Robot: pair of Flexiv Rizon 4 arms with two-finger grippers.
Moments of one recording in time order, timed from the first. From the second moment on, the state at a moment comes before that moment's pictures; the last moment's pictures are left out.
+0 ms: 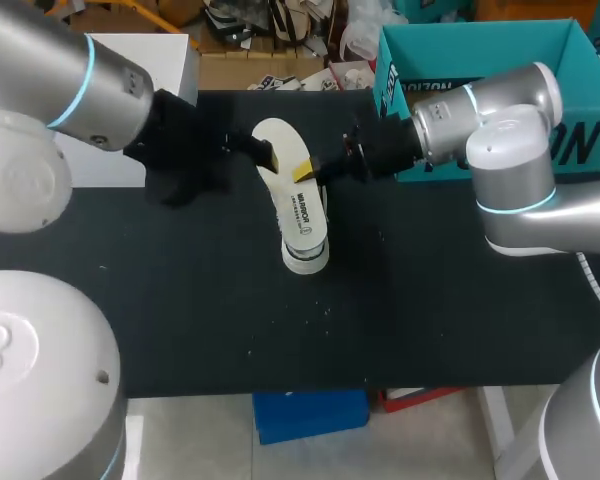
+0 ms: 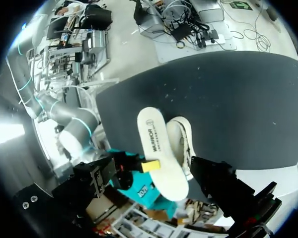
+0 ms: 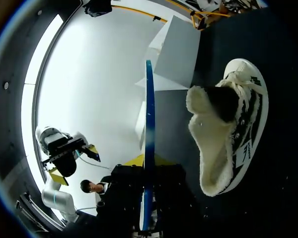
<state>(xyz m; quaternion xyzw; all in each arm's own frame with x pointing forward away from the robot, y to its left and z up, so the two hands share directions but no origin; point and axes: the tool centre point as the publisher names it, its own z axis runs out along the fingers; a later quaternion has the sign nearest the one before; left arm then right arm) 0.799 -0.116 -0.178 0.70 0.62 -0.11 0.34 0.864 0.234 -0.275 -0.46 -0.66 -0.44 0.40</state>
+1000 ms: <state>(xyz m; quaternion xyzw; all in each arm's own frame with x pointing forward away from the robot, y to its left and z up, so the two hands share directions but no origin) 0.790 -0.147 -0.205 0.66 0.74 0.00 0.12 0.864 0.234 -0.275 -0.46 -0.66 -0.44 0.40</state>
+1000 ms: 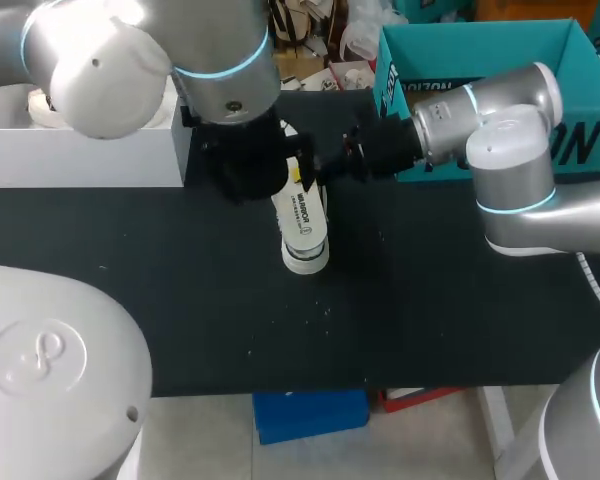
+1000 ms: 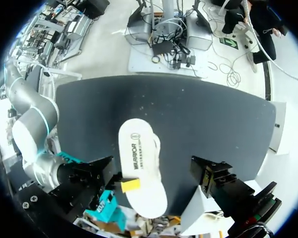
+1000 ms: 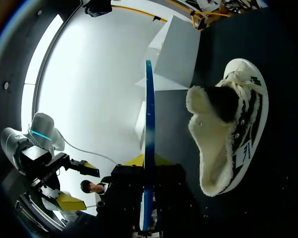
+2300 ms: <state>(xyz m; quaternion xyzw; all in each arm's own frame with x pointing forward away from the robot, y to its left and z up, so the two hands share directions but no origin) 0.873 -0.154 -0.224 0.64 0.76 0.01 0.11 0.864 0.234 -0.275 -0.46 -0.66 -0.44 0.40</state>
